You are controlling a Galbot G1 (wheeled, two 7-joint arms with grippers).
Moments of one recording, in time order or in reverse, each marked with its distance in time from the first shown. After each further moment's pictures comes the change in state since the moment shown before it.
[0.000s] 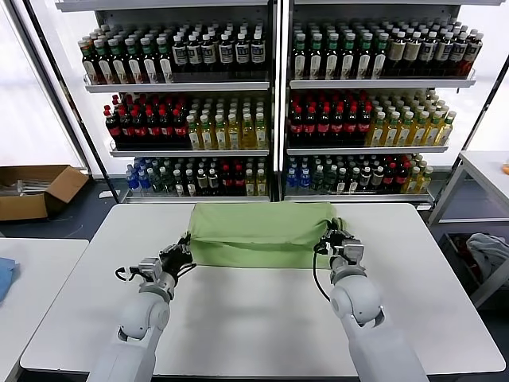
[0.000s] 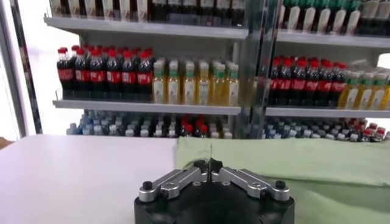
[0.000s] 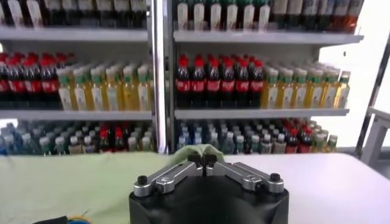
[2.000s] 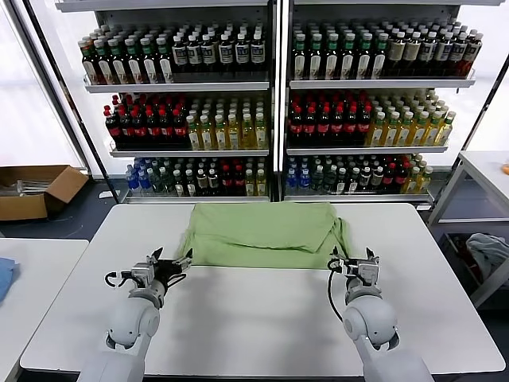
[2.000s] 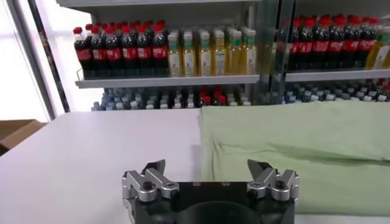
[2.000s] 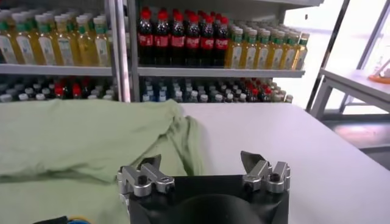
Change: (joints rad) left arm 0.063 0.037 -0.027 -0.073 0.047 0.127 -0.037; right arm -0.193 -0.084 0.043 0.121 0.025 -0.048 0.133
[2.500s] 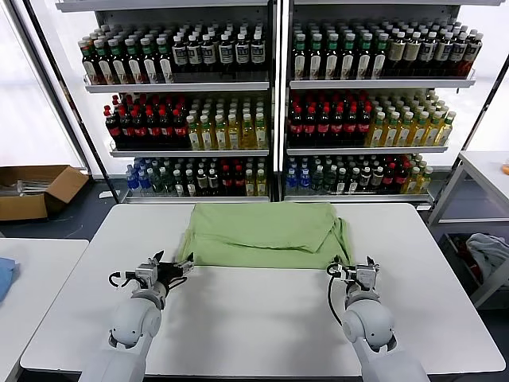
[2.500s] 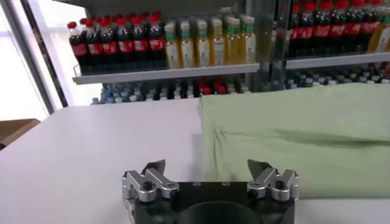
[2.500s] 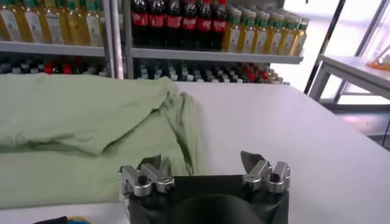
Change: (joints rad) left arm 0.001 0.011 0.023 0.030 0.027 0.011 0.014; right arm -0.010 0.015 0.000 -0.051 0.013 0.001 -0.003
